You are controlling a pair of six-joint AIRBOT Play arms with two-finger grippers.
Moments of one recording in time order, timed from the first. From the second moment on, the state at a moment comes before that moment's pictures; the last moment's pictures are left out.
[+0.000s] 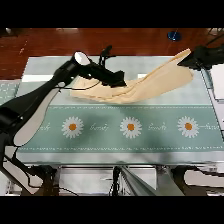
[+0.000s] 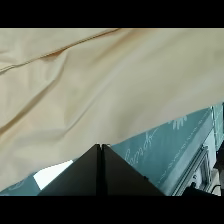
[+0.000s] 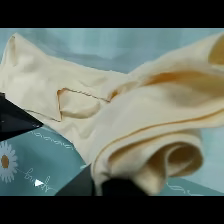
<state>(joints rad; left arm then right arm) -0.47 -1.84 1.65 0.65 -1.02 -1.38 -0.29 -1.46 1.61 -0.81 1.48 1.27</state>
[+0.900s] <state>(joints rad) -0.50 -1.87 1.65 0.46 -0.95 -1.32 -0.27 -1.29 1.61 -0.84 1.52 1.30</state>
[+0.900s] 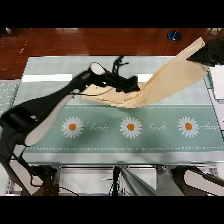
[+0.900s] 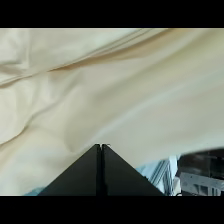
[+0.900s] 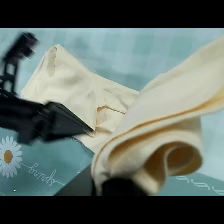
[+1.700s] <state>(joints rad) 0.39 -1.25 1.65 0.46 -1.46 -1.14 0.31 -1.58 1.61 -0.97 1.01 1.53</state>
